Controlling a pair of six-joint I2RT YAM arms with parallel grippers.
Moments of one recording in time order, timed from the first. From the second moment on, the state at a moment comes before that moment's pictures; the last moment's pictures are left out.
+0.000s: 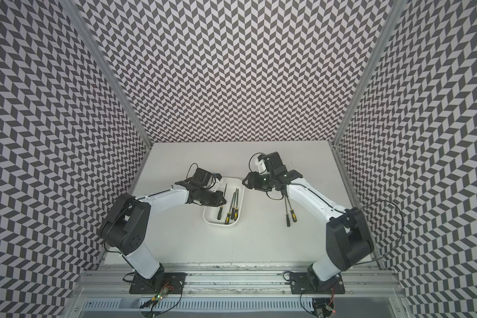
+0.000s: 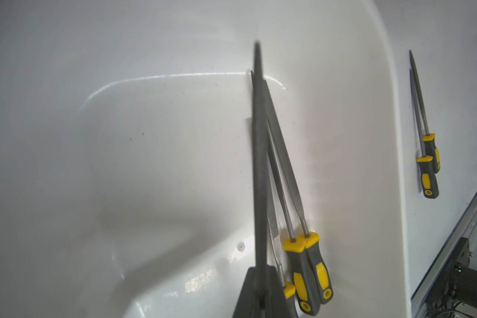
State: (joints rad) left arm -0.46 1.73 1.01 -0.36 0.44 -0.28; right arm 0.47 1.56 1.20 -0.45 -0.43 0.58
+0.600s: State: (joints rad) left arm -0.49 1.81 1.13 -0.42 0.44 -0.28; right arm 0.45 1.56 1.18 -0.46 -0.42 0.57
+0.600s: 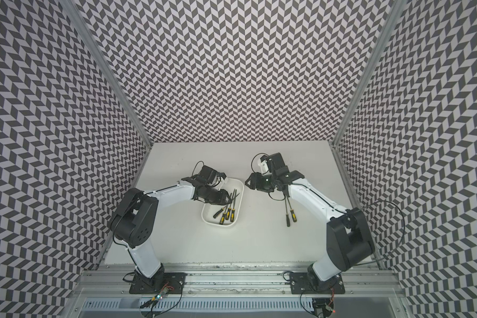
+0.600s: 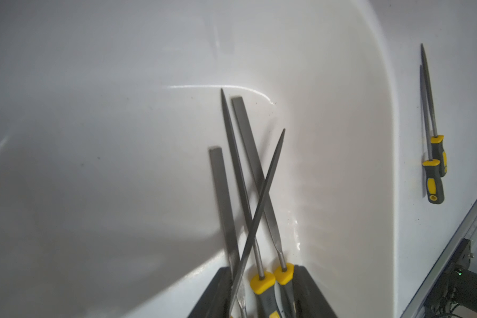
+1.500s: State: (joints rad) left arm -0.44 1.62 1.21 -0.39 0.43 -0.32; right arm 0.34 1.57 0.96 -0.71 0.07 0.56
